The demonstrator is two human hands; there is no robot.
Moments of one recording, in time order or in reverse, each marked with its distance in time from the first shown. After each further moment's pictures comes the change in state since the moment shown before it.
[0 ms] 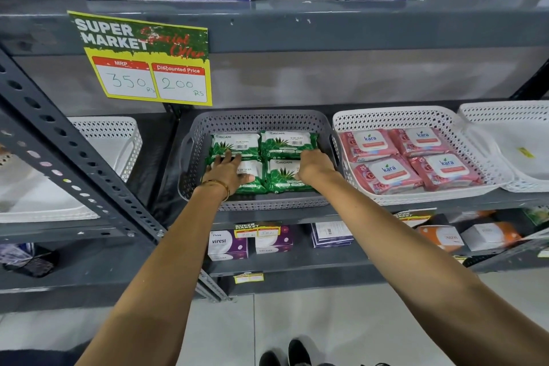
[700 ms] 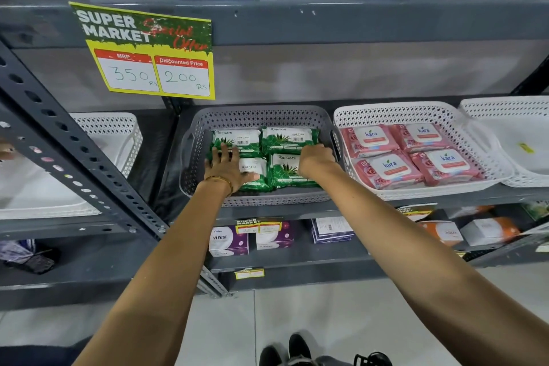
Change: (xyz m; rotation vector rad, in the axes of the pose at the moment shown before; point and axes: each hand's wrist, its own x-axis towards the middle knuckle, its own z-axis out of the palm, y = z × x) left_hand -0.003 0.006 0.000 0.126 -0.061 -0.074; right_hand 0.002 -0.004 -0.004 -0.106 -0.009 0.050
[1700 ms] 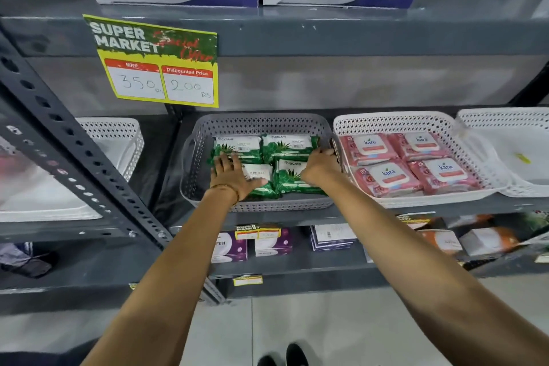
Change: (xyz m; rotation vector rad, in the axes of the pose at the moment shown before) left_hand -0.005 0.009 0.007 -0.047 0.031 -0.041; right_hand -0.001 0.015 0.001 0.144 -0.069 0.058
